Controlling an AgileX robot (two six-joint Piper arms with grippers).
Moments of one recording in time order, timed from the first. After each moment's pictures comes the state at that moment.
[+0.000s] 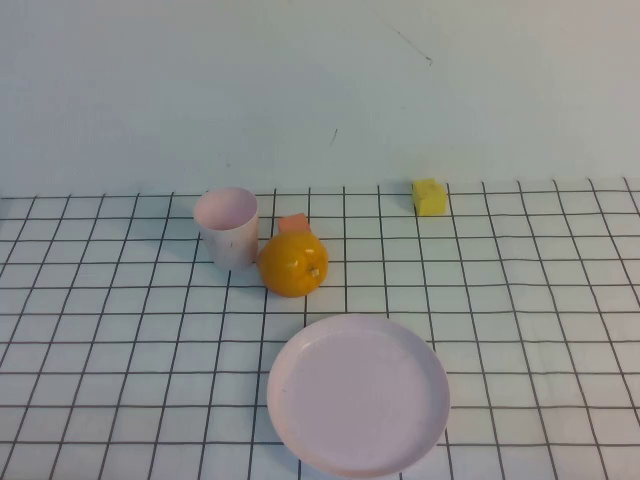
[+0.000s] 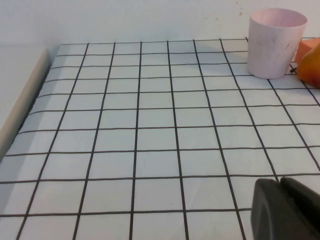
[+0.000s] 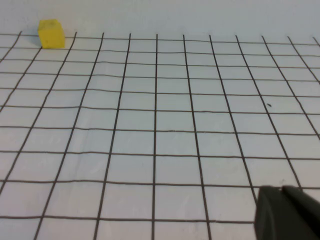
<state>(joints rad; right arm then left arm) -0.01 -0.02 0.03 -0.05 0.43 0.01 -0.06 -0.01 0.02 0.01 0.37 -0.09</state>
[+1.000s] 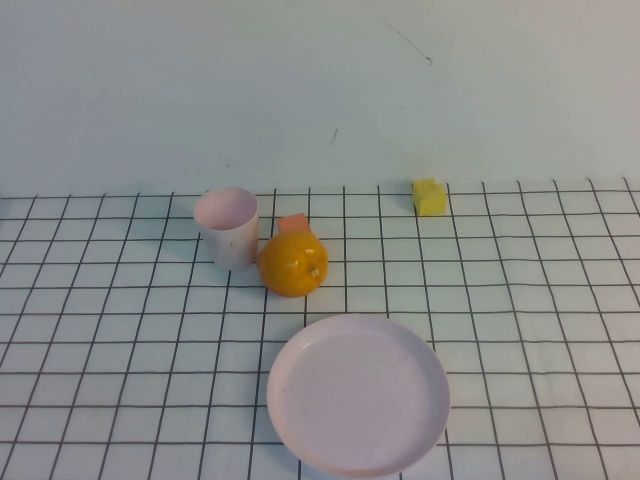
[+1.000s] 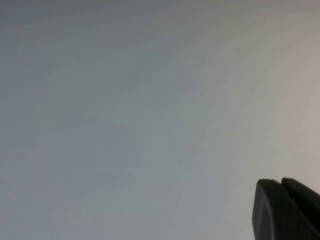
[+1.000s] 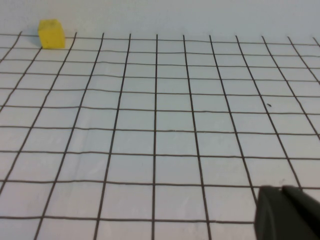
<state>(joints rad) -0.01 -0.02 0.03 -0.05 0.43 0.01 -0.06 -0.01 0.03 0.04 -0.86 -0.09</state>
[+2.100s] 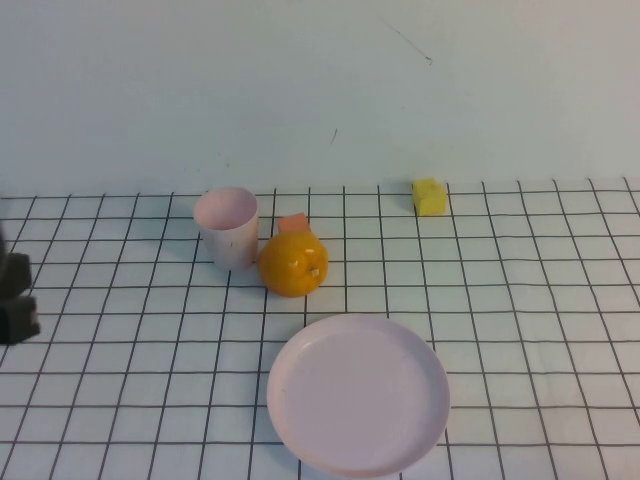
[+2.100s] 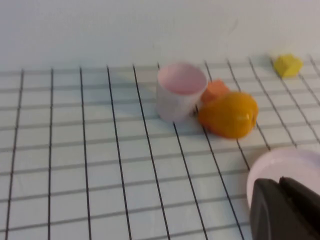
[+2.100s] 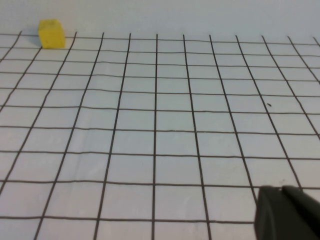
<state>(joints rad) -0.01 -0.02 0.03 -0.05 0.43 0.01 -0.06 0.74 -0.81 -0.34 0.71 0.15</state>
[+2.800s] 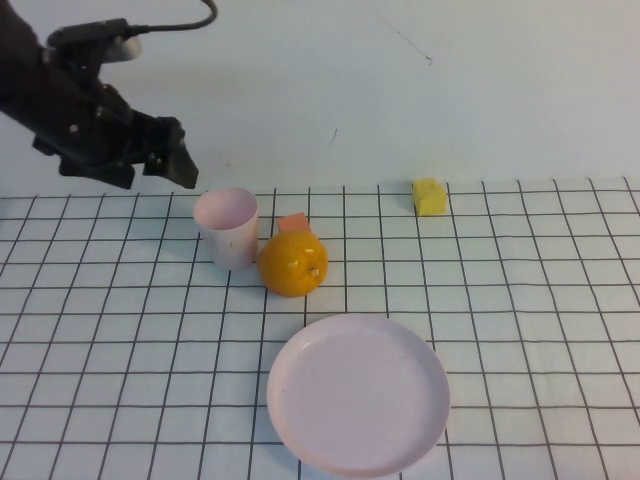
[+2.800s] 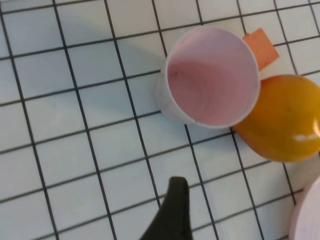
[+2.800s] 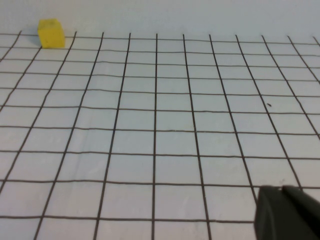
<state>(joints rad) -0.01 -0.02 0.03 -0.05 0.43 0.01 -0.07 1.82 -1.68 -0.36 1.07 0.21</state>
